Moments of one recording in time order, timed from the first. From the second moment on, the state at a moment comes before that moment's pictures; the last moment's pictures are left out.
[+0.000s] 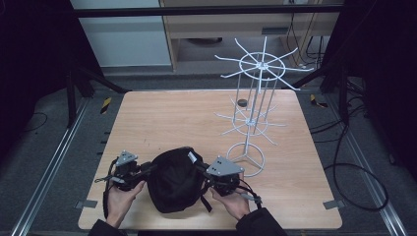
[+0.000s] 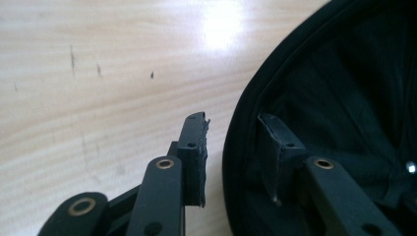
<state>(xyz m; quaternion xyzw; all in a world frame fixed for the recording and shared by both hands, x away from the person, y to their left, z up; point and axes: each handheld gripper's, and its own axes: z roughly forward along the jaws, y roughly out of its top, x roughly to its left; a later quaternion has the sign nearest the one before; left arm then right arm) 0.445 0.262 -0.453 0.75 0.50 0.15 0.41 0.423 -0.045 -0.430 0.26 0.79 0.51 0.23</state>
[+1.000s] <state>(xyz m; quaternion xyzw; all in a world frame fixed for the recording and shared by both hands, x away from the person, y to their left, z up) 0.476 0.260 -0.473 0.68 0.54 0.20 0.45 0.422 -0.009 -0.394 0.15 0.79 0.53 0.26</state>
